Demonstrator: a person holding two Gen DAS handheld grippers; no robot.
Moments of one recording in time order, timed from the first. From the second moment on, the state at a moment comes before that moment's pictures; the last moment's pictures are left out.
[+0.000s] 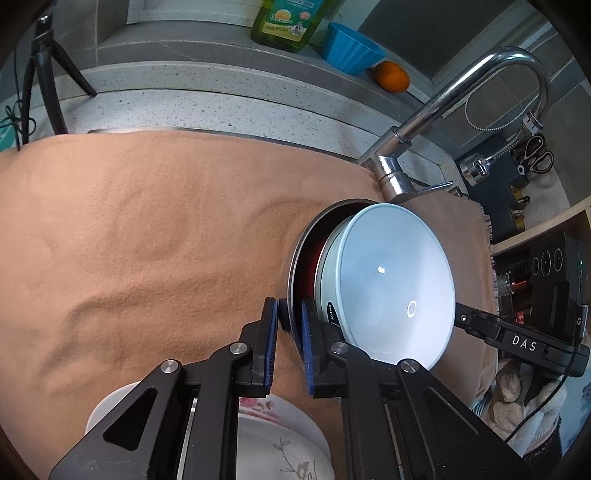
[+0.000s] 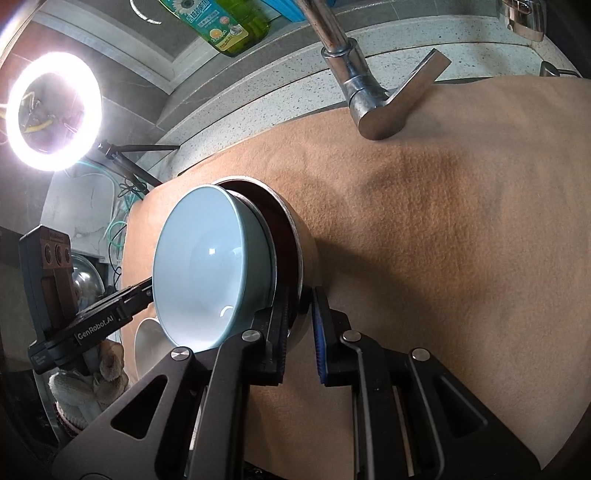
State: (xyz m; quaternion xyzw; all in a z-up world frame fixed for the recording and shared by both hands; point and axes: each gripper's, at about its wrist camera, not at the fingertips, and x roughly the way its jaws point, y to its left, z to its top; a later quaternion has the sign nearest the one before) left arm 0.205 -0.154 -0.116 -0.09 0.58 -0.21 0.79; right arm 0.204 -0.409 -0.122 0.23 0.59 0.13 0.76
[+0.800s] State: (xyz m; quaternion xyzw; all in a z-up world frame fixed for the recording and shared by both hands) left arm 0.162 -0.106 -0.060 -0.10 0.53 -0.22 0.81; right arm 0.165 -0.373 -0.062 0.22 0.57 0.16 0.78
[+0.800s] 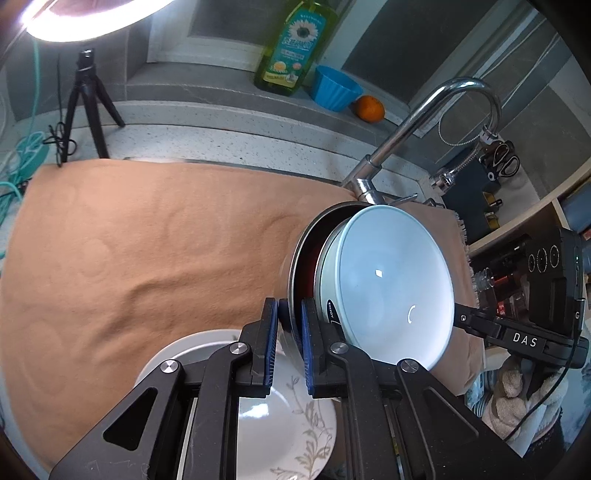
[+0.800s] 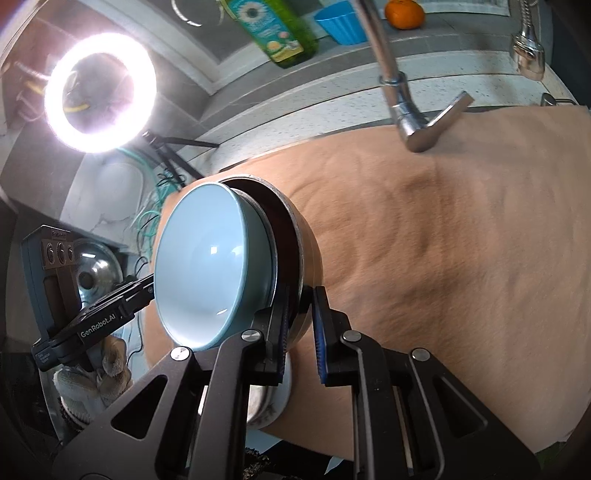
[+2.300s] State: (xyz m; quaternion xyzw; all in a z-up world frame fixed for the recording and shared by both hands) left arm 0.090 -0.020 -0.088 -0.13 0.56 -0.16 0.81; right arm 0.111 -0.274 -0.090 0.18 0.61 0.22 0.74
